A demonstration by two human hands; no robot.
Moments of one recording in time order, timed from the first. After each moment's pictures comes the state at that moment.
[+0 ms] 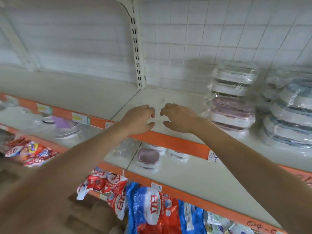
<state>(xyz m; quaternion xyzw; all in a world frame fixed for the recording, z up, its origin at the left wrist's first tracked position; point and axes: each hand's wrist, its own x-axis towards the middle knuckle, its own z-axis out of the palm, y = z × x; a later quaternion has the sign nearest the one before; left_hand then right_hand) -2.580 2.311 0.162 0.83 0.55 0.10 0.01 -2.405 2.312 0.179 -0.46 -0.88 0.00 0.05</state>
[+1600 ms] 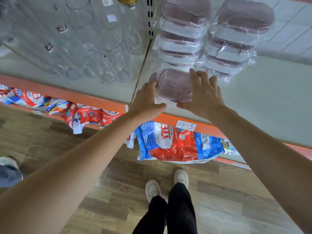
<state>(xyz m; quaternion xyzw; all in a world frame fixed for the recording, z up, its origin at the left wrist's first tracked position) -2.650 2.344 -0.166 0.68 0.62 0.13 0.37 -2.478 2.344 -0.155 -0.68 -0.71 0.16 0.00</state>
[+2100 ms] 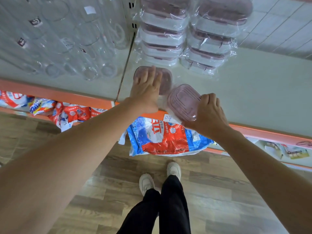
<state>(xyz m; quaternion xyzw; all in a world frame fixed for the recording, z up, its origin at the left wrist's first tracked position) -2.614 2.370 -0.190 0.83 0.52 -0.15 0.13 -2.438 2.279 -0.170 -0.73 -0.66 0.18 -0.02</state>
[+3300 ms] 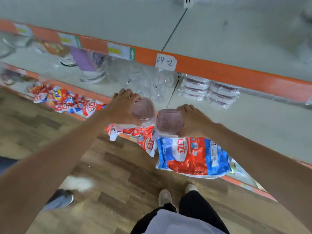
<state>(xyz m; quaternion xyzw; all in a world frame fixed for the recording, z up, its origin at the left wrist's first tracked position) -2.807 2.241 0.022 0.80 0.60 -0.06 0.08 -2.545 2.234 -0.008 -0.49 -0.86 0.15 -0.05</state>
